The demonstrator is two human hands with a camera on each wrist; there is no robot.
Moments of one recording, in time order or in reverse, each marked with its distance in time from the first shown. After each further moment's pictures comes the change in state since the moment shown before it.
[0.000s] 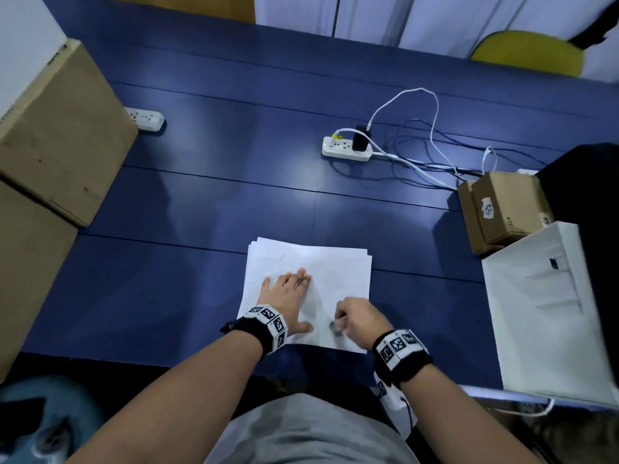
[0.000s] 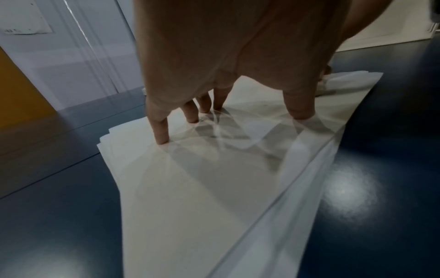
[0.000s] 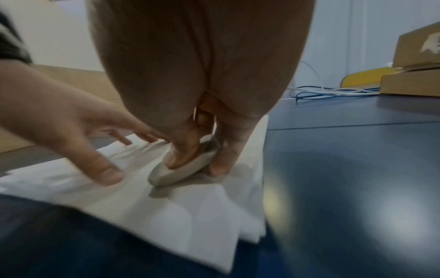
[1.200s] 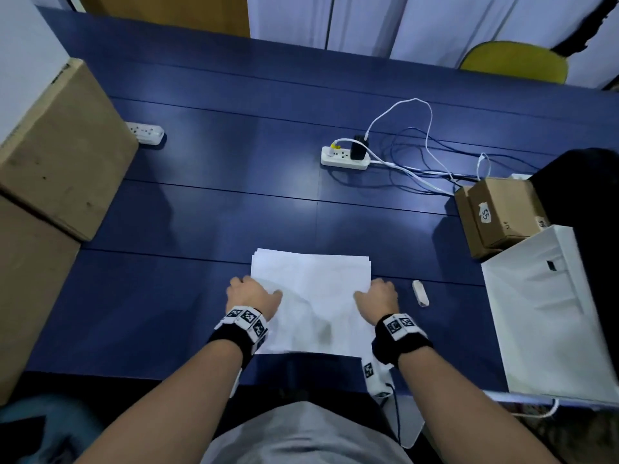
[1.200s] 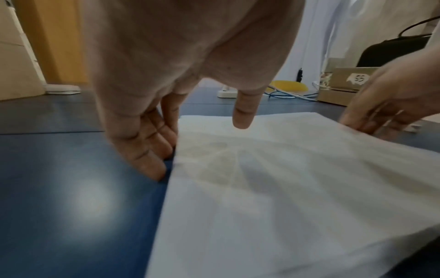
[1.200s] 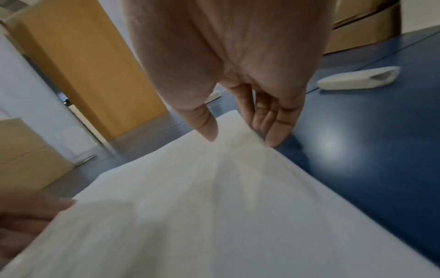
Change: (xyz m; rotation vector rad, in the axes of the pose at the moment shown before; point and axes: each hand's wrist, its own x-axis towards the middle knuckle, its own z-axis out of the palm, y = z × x) left_hand -0.006 -0.050 -0.021 -0.586 0.126 -0.673; right_hand 0.038 0.002 -0.019 0.252 0.282 0.519
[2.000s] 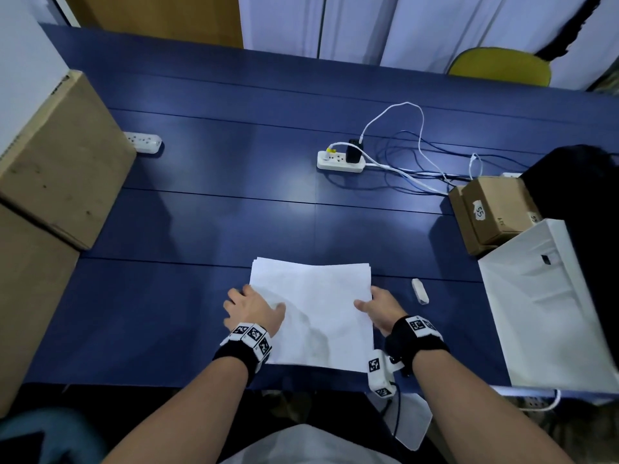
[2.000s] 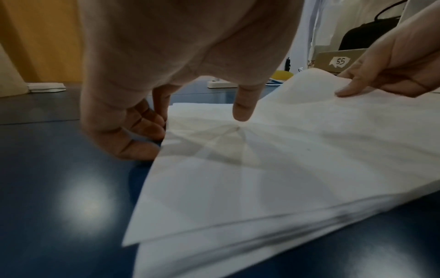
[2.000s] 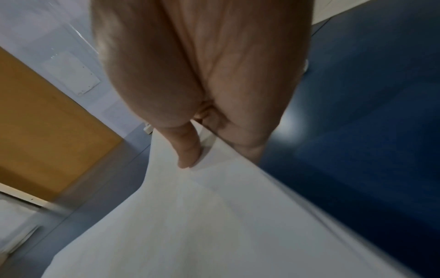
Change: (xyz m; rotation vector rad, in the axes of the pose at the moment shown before) left_hand -0.020 -0.007 0.014 0.041 0.057 -0.039; right_hand 0.003 0.031 0.008 0.630 -0.277 -0.050
